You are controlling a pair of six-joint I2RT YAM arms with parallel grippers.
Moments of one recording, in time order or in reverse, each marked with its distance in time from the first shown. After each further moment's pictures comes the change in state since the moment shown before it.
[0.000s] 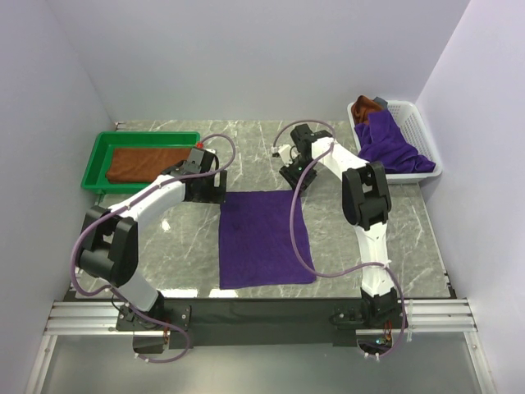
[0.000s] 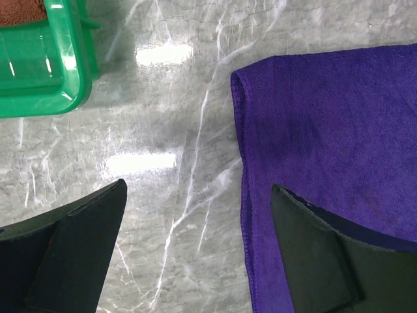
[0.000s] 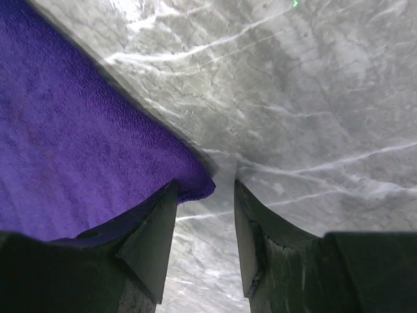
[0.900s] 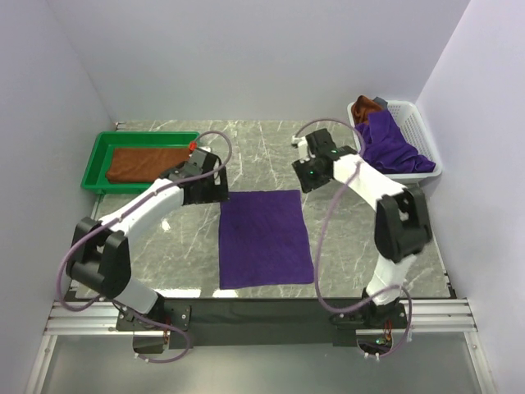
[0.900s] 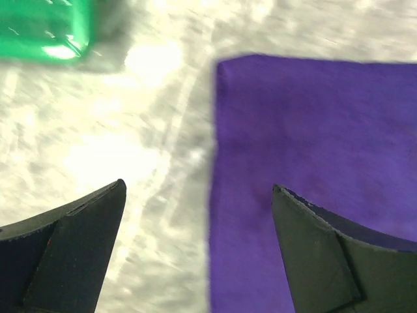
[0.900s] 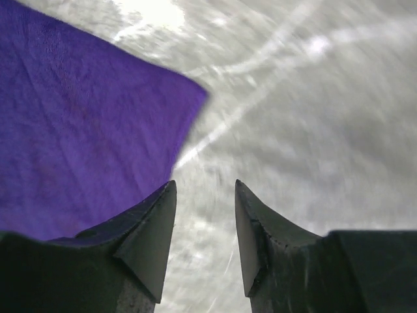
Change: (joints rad) left arm -0.093 -0.107 0.004 -0.082 -0.083 -0.242; right arm 0.014 -0.526 -0.513 0.340 0.168 0.403
